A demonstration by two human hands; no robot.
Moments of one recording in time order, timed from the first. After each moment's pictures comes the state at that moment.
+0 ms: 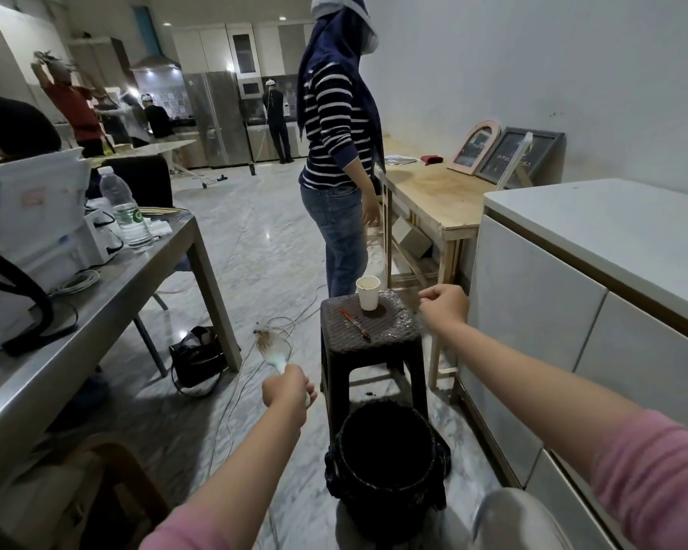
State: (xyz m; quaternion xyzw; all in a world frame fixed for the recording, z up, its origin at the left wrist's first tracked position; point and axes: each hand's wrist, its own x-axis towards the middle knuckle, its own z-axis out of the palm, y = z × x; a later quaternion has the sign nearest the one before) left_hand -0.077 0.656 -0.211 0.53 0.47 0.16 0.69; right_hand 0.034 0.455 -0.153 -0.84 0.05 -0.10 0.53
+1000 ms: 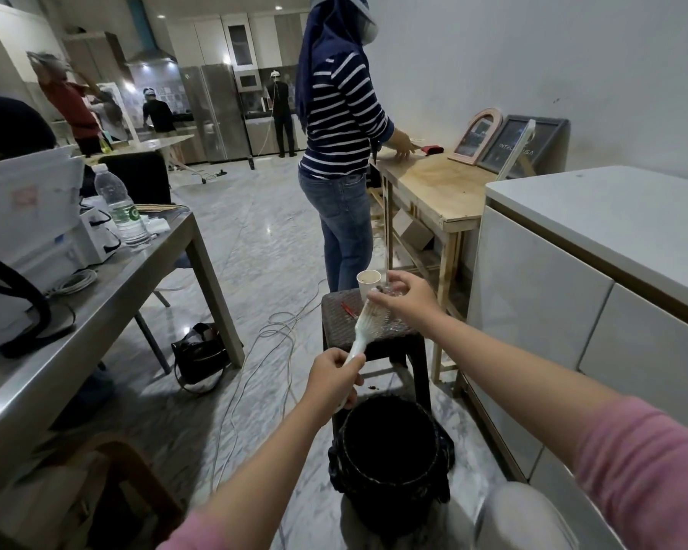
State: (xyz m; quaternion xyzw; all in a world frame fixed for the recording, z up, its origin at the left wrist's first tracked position) left_hand -0.079 0.617 -0.206 0.76 0.18 0.03 0.63; right_hand 0.036 0.483 -0.155 -0.82 -0.12 0.01 0.56
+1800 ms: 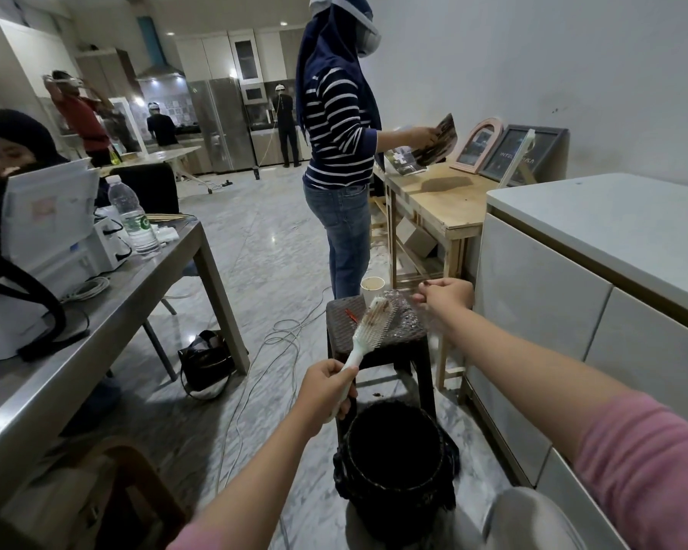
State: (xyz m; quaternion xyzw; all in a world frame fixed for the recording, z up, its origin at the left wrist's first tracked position) left_hand -0.103 0.630 -0.200 0.74 0.16 0.02 0.65; right_hand 0.049 0.464 -0.143 -0.65 0.16 -0.01 0.74
